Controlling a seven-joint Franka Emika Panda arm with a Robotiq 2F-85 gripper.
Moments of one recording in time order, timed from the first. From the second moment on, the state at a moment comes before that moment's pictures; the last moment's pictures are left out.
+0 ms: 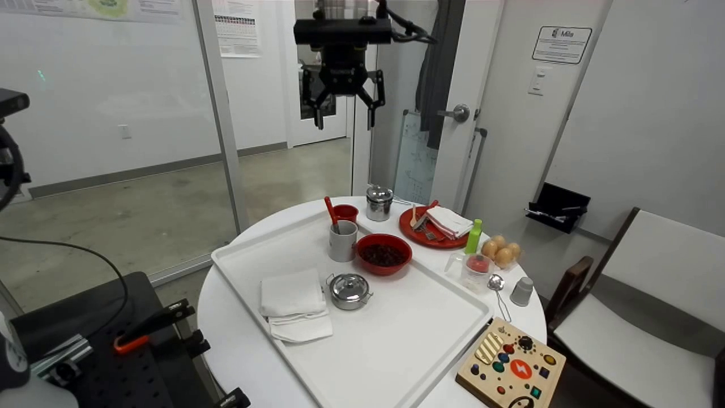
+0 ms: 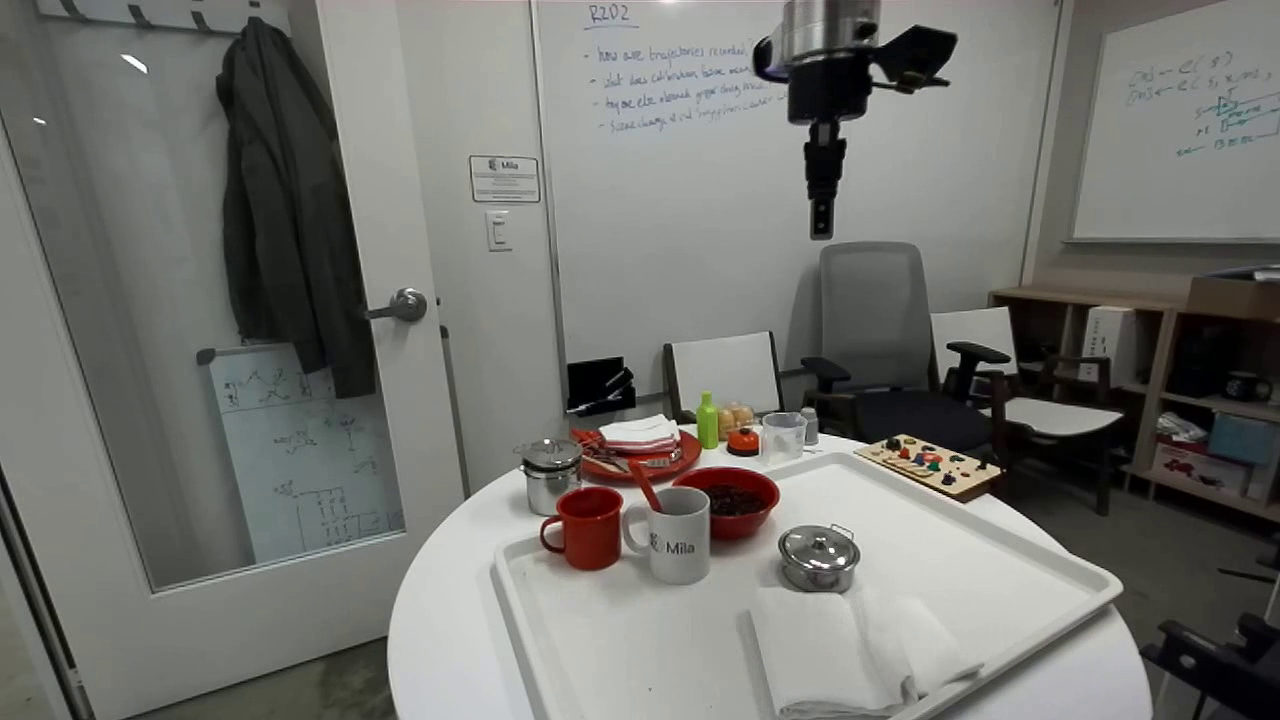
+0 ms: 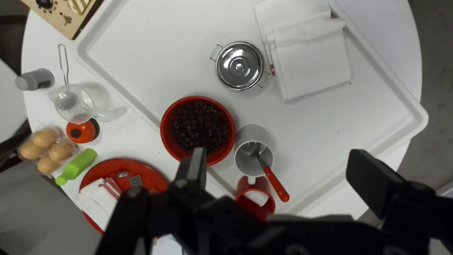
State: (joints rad) arm 0.09 0.02 0.03 -2.13 -0.09 2.17 -0.58
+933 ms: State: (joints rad) arm 0.10 0.16 0.07 -2.03 -0.18 2.17 -0.63
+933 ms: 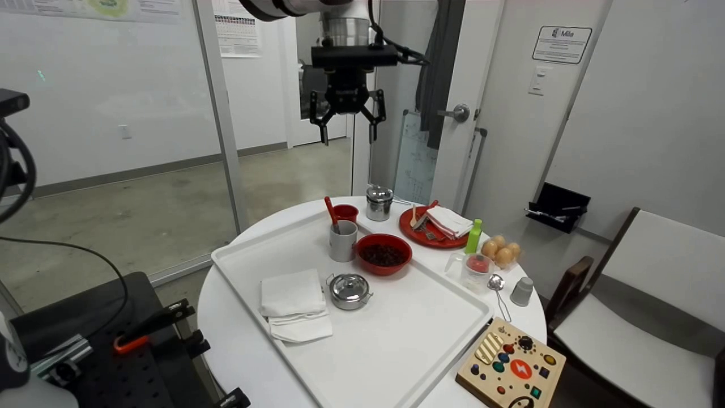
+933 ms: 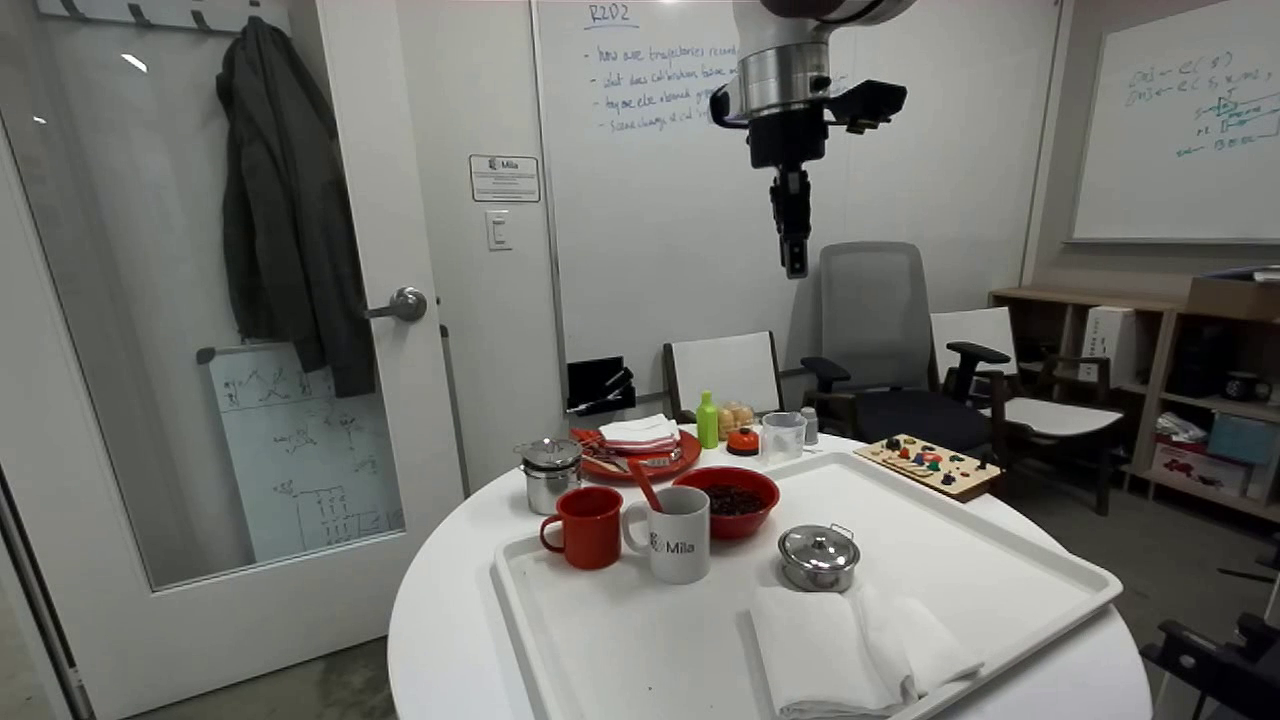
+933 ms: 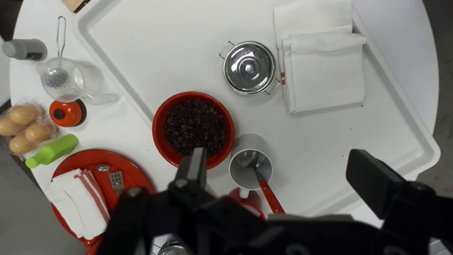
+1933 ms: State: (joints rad) arm 0.17 0.67 0.21 -1.53 -0.34 2.15 -0.99
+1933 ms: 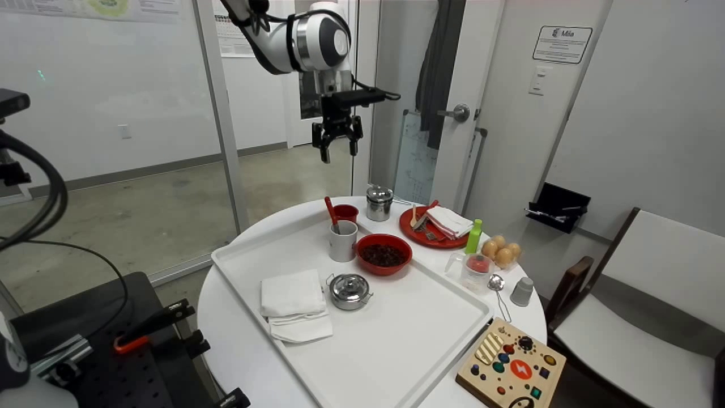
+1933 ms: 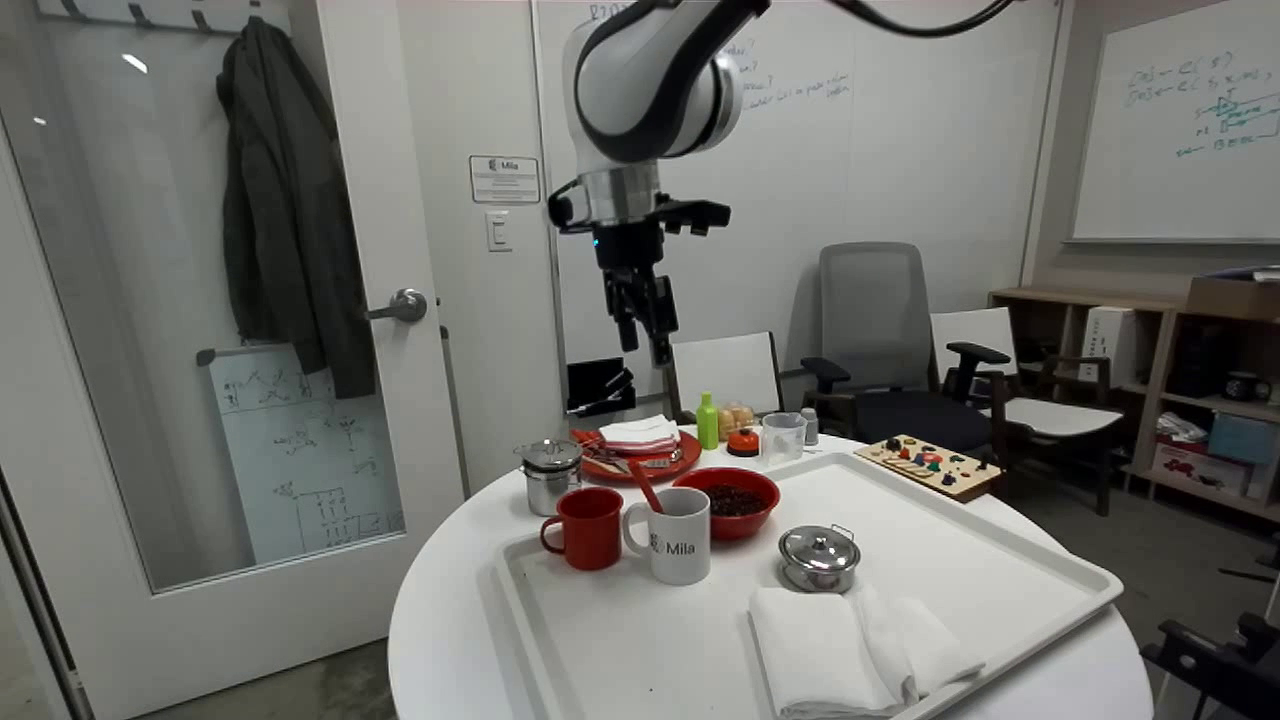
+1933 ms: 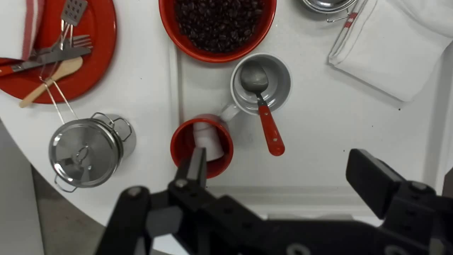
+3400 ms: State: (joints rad) arm 0.19 0.86 0.24 -1.38 -0.22 2.00 -1.10
